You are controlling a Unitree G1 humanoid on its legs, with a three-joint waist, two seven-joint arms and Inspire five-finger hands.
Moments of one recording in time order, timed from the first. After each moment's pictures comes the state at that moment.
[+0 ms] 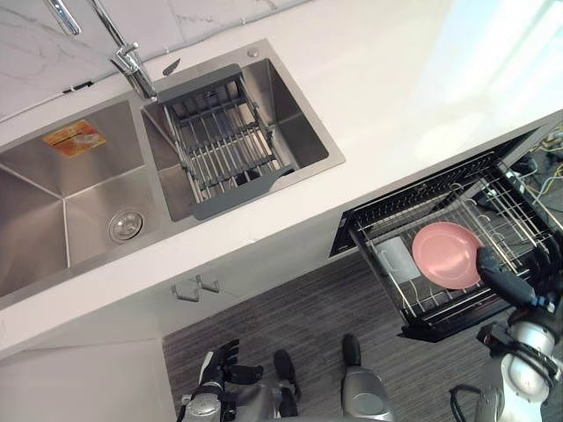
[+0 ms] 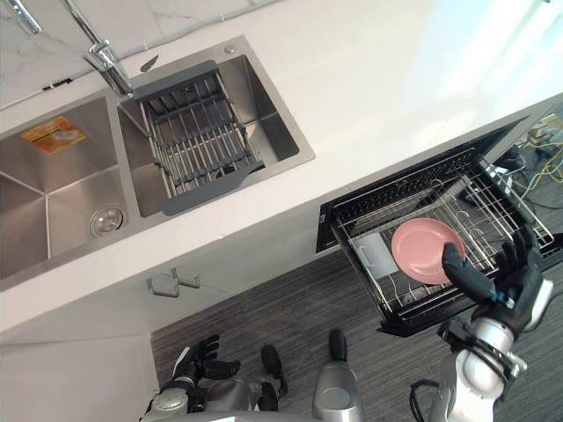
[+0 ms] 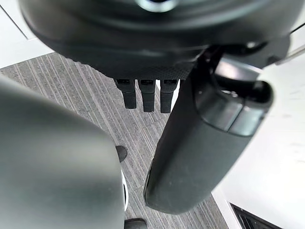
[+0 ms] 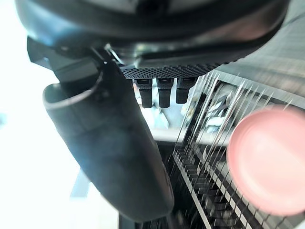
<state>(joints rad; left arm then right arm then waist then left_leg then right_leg) 0.09 0.04 0.01 0.91 0.05 -0.07 0.08 0.24 -0.06 -0.60 -0.04 0.27 -0.15 -0.20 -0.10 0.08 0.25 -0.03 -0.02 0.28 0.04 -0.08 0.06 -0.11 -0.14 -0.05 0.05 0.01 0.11</state>
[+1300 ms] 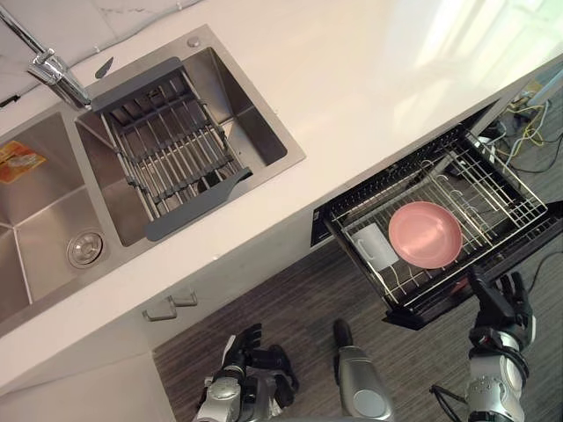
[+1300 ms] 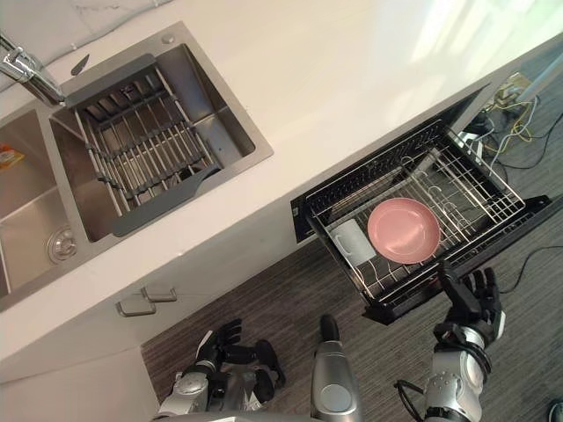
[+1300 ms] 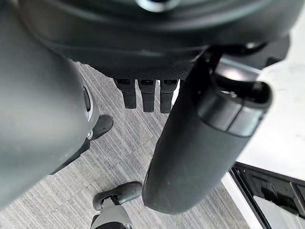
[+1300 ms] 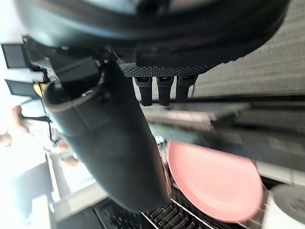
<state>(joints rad) 0.02 -0.02 -0.05 0.90 0.03 -0.09 0.06 0.04 -0.20 -0.55 0.42 0.76 -0.13 -0.08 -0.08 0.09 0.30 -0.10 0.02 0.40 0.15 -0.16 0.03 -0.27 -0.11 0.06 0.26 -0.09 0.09</state>
